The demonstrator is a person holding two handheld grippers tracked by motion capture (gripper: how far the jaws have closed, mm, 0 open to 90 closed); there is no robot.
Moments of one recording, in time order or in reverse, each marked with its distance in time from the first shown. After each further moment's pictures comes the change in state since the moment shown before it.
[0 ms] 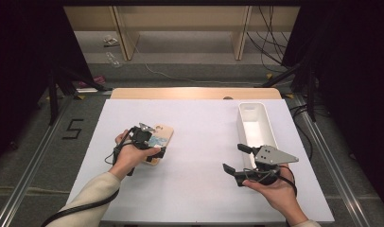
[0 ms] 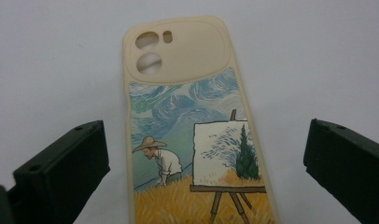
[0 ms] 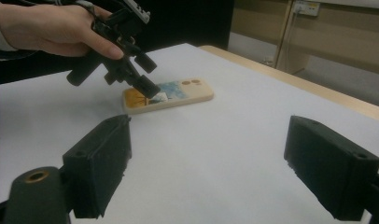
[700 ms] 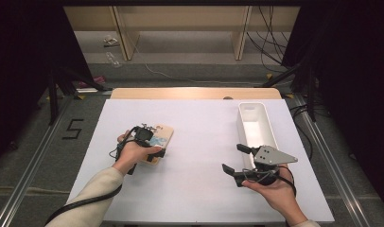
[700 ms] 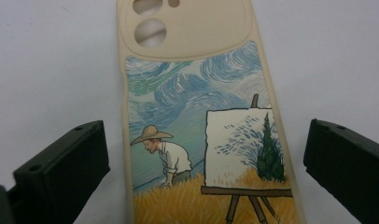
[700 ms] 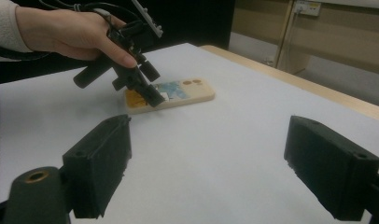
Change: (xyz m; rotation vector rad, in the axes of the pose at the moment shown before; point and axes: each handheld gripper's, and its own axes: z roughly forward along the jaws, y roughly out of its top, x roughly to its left) left arm 0.004 0.002 0.017 0.116 0.000 -0.023; right arm 0.001 0.000 0.001 0.001 0.004 -0.003
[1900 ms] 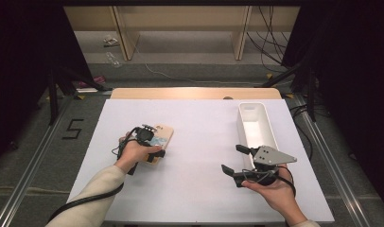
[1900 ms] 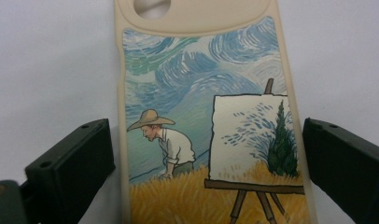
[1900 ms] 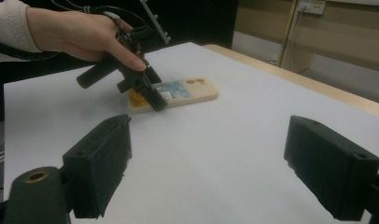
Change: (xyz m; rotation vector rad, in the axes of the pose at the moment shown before) left arm 0.001 0.001 0.007 0.073 0.004 -0.043; right arm 0.001 -0.001 0.001 0.002 0.013 0.005
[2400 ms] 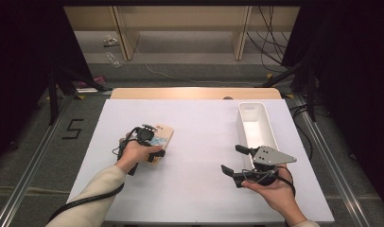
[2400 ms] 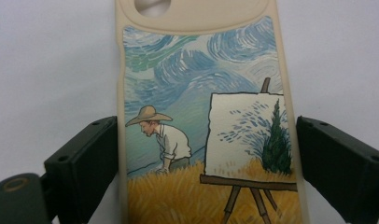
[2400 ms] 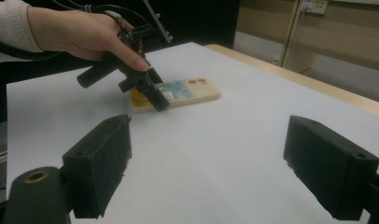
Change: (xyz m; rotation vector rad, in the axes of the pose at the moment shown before) left arm -0.003 0.001 -0.003 0.015 0.016 -0.016; right arm 0.000 0.000 0.000 0.002 0.005 0.000
